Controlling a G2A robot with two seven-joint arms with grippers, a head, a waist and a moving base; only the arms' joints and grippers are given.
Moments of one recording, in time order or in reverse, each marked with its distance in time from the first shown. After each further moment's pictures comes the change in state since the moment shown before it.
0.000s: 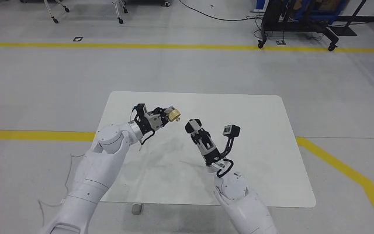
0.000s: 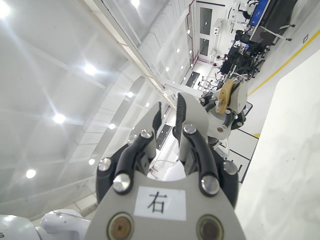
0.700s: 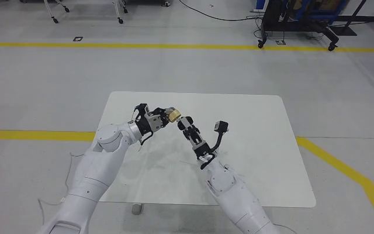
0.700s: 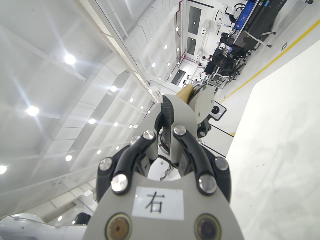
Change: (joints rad) left arm -0.011 -0.005 0.000 0.024 -0.011 -0.022 -0.084; right arm 0.143 -0.034 -0.079 0.220 -0.126 -0.007 -0.156
